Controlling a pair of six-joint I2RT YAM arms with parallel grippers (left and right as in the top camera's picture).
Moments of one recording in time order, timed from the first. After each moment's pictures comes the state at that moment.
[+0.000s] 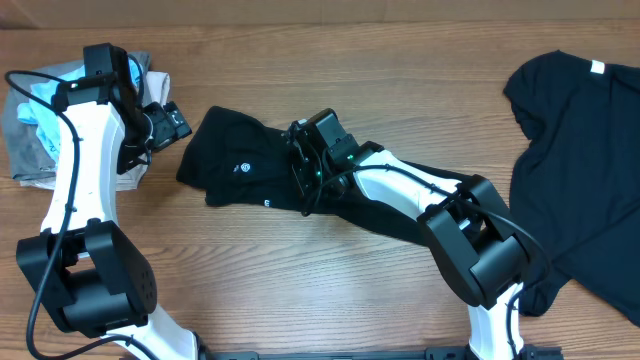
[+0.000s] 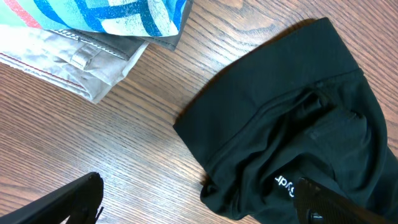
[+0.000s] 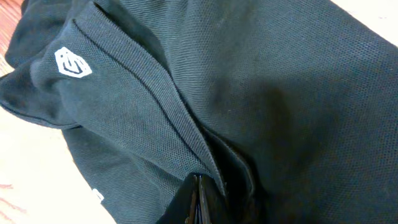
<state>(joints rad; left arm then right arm) 0.20 1.85 1.61 -1.10 0.03 -0.38 0.64 2.09 1.35 -0.25 -0.33 0.20</state>
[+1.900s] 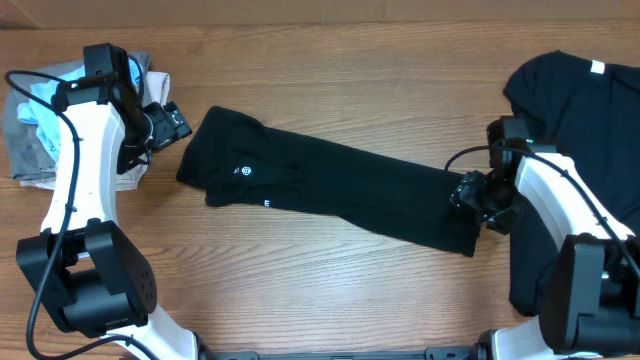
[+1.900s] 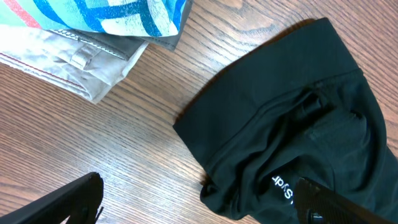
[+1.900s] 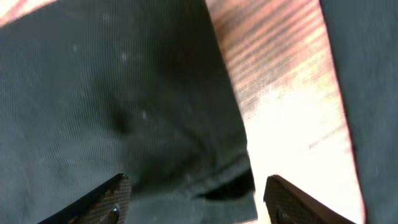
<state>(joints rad) 0.20 1.85 1.61 -1.10 0.03 -0.38 -0.06 1.69 1.06 -0.97 -0.02 0.54</state>
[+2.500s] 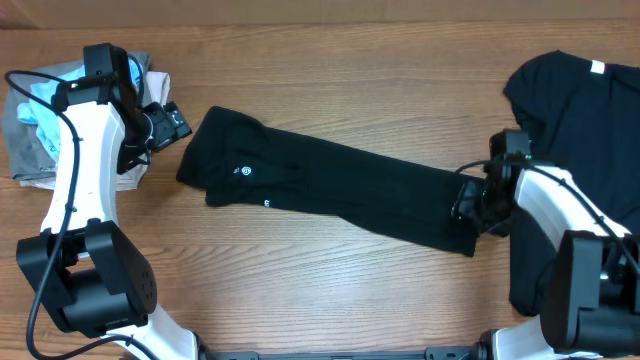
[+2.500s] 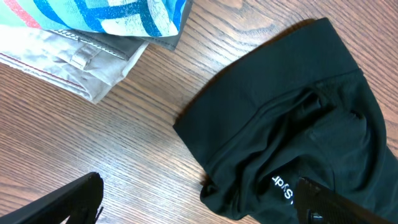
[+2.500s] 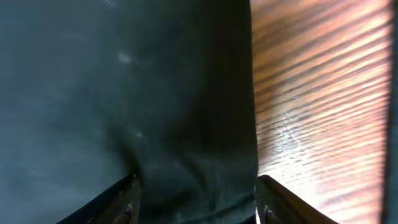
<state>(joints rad) 0.20 1.85 1.61 -1.10 0.03 -0.38 -0.09 1.69 0.92 -0.79 -0.07 0.35</state>
